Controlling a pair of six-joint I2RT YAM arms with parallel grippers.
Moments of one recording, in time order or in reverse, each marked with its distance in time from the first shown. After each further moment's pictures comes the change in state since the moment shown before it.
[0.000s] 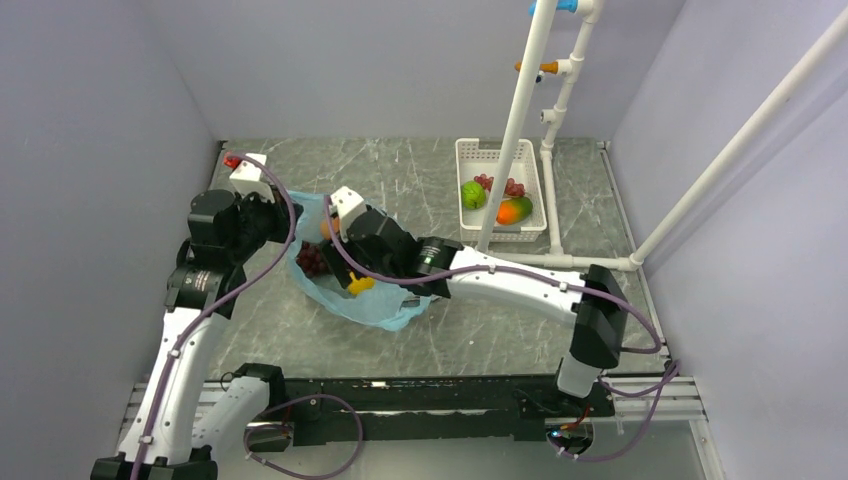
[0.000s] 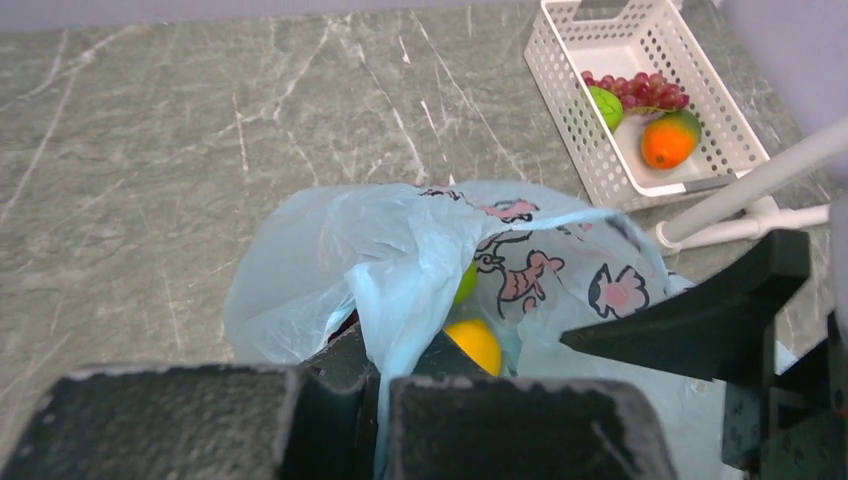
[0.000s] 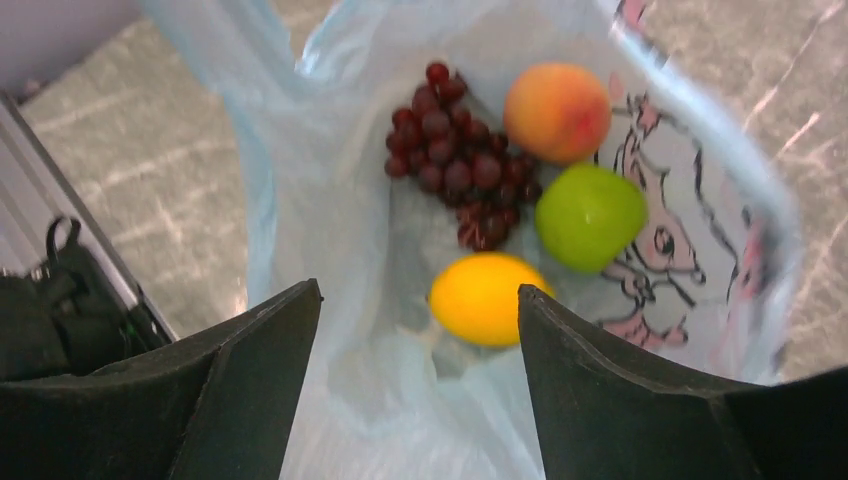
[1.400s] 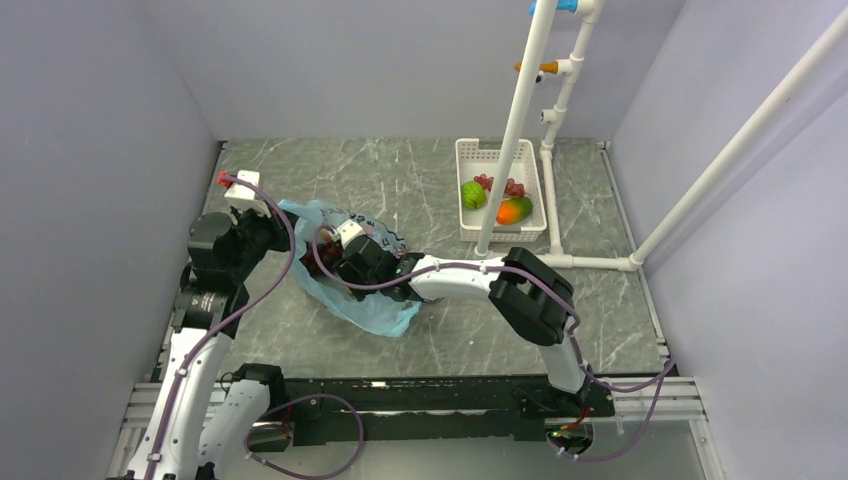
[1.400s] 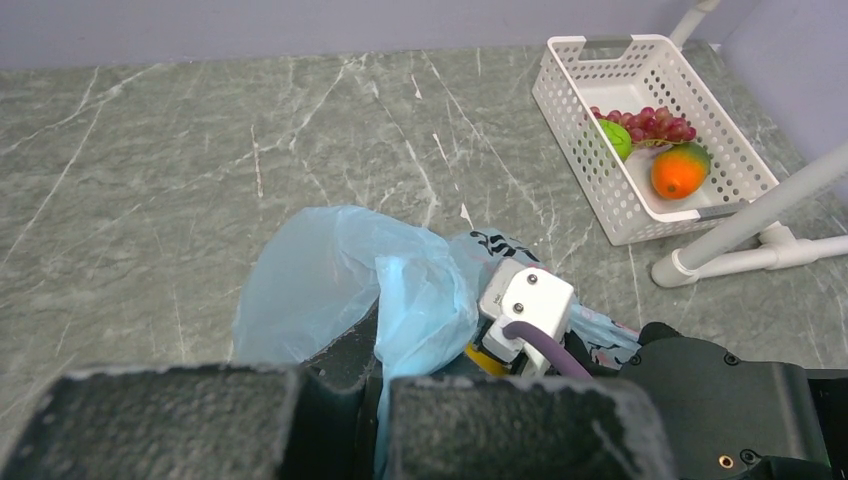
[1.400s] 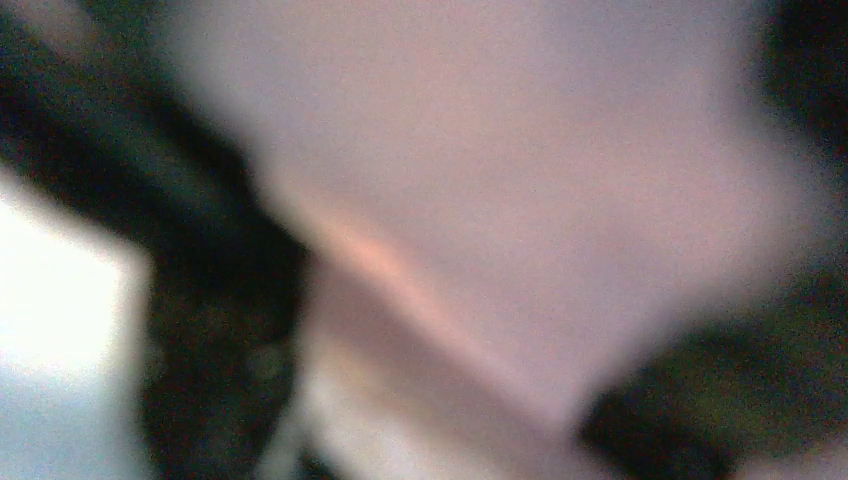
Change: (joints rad) left arm 0.031 -0.125 -0.176 0.175 -0.013 -0.009; right arm -0.077 0.332 -0.094 0.189 0.031 -0.011
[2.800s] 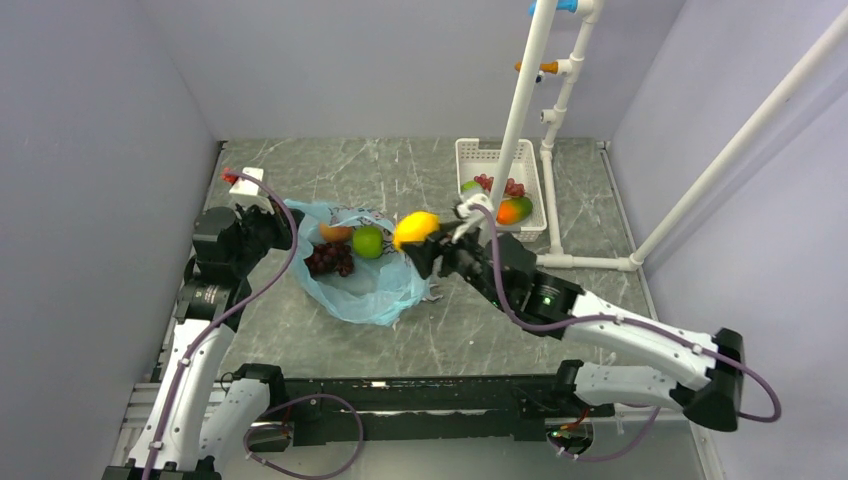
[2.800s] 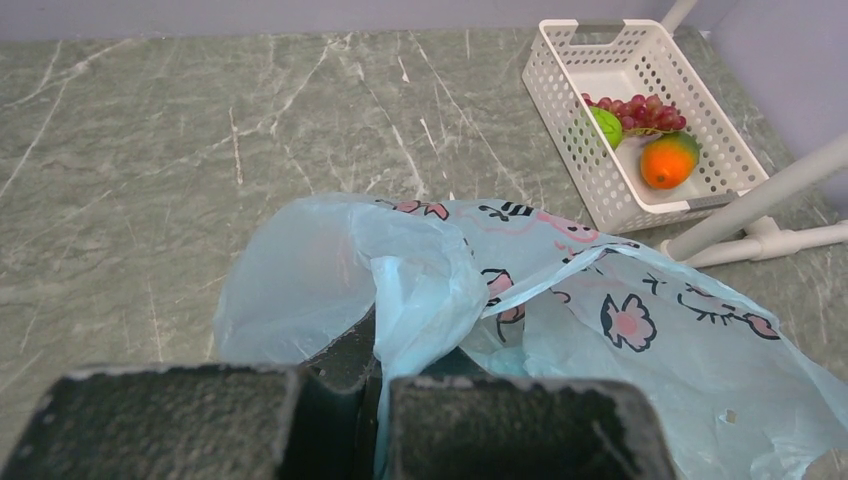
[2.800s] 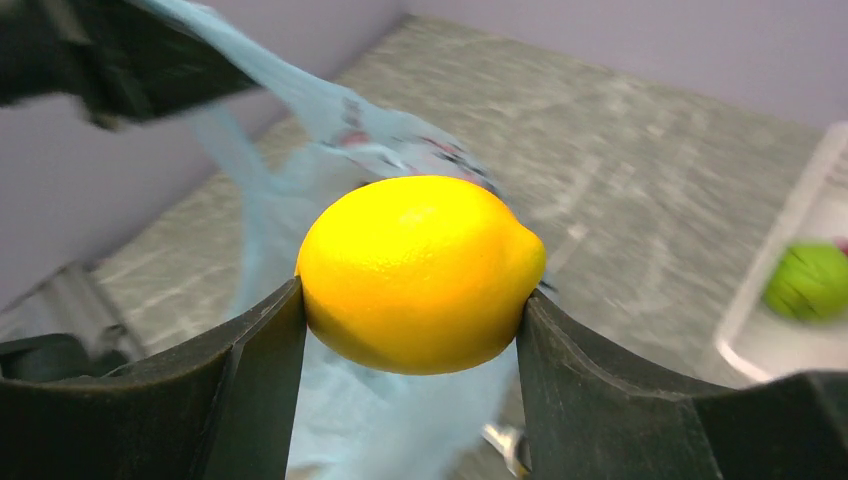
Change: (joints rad) left arm 0.002 0.045 0.001 0.007 0.027 -0.022; right arm -0.003 -0.929 -0.409 0.192 0.033 0.022
